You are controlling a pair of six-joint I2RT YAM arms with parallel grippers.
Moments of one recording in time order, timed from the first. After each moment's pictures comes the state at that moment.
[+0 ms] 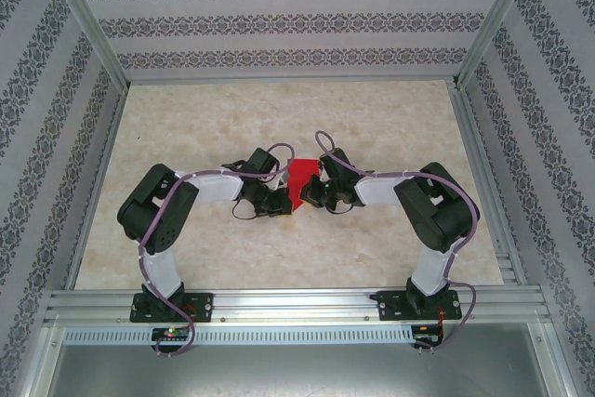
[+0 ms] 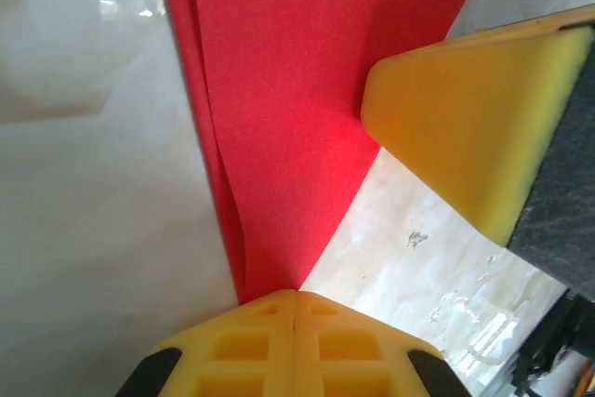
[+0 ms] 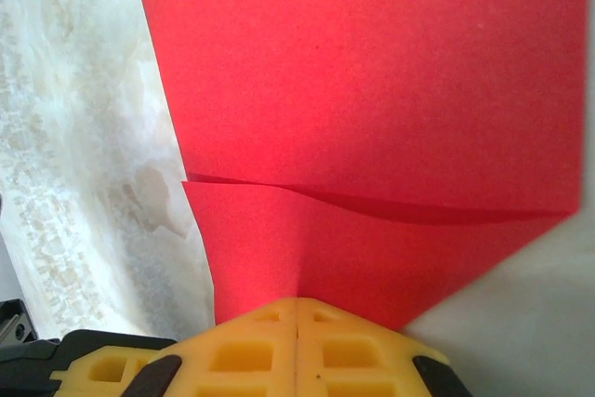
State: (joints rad) left arm -0.60 1.83 0.97 -0.32 0.56 -0.61; right arm 0.57 1.82 0.84 0.03 -0.43 0.92
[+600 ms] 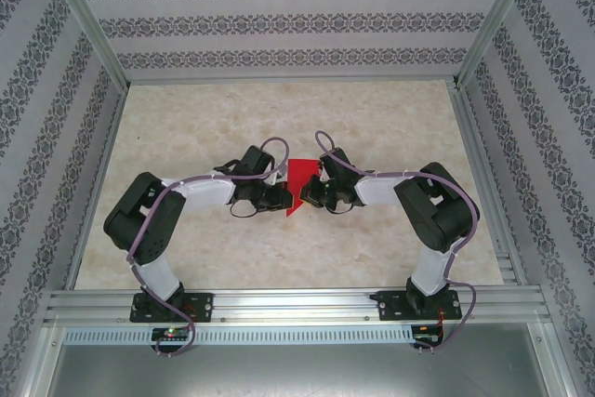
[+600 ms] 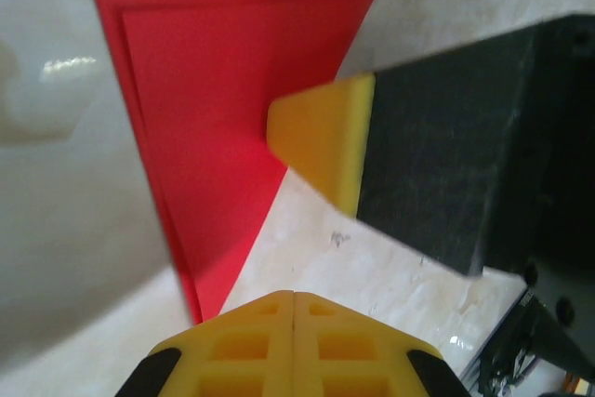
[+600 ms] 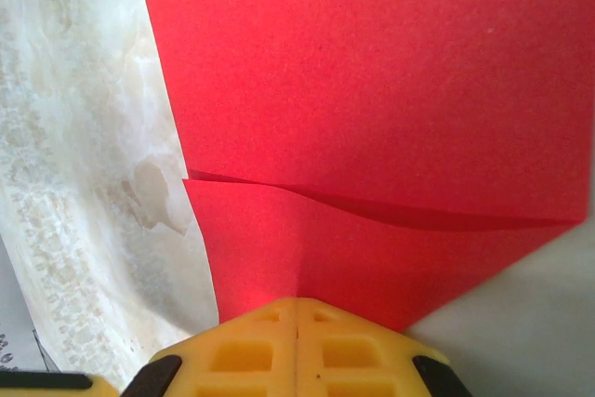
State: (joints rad) left arm -0.59 1.75 0.92 -0.19 0.57 -0.66; right arm 0.57 1.82 0.84 0.03 -0.43 0.91
